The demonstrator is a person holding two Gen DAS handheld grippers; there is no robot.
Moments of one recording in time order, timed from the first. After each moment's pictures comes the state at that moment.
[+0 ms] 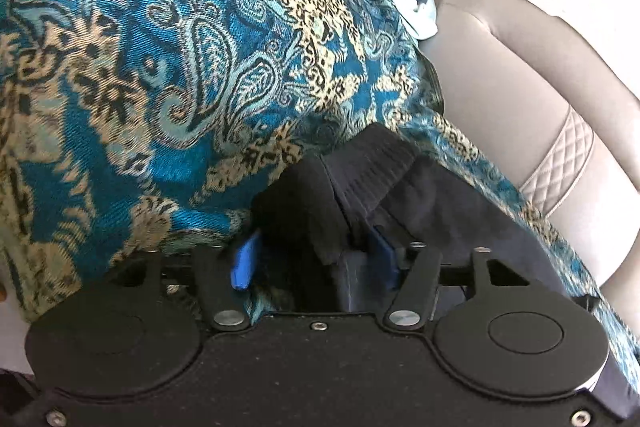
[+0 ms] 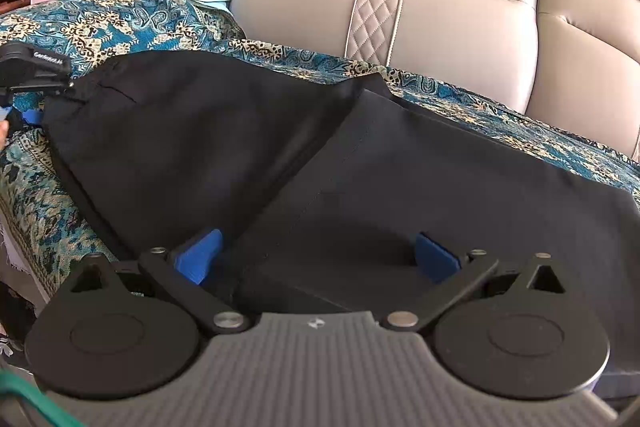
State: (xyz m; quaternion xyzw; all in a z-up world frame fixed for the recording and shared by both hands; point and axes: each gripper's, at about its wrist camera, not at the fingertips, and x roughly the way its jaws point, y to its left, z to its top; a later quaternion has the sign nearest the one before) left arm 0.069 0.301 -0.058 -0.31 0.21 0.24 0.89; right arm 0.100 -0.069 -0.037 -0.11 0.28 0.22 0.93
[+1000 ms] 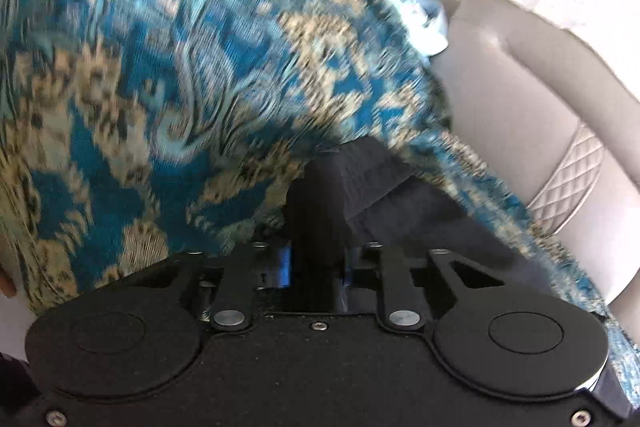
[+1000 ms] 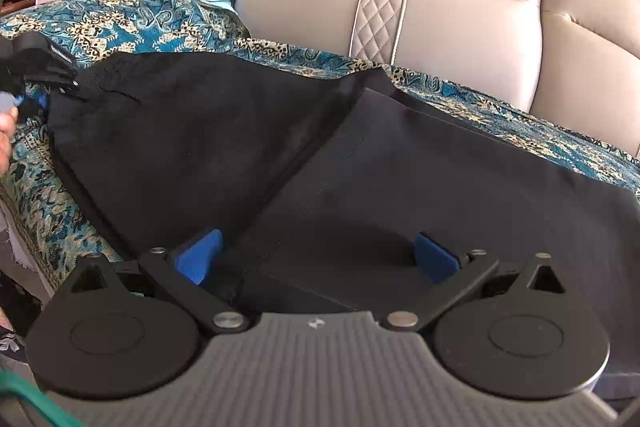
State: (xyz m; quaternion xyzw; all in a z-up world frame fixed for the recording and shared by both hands) left arm 0.061 0.287 -0.044 -0.30 0.20 0.27 0.89; right arm 0.099 -0.069 -0.034 -0.11 0.29 0.23 0.92
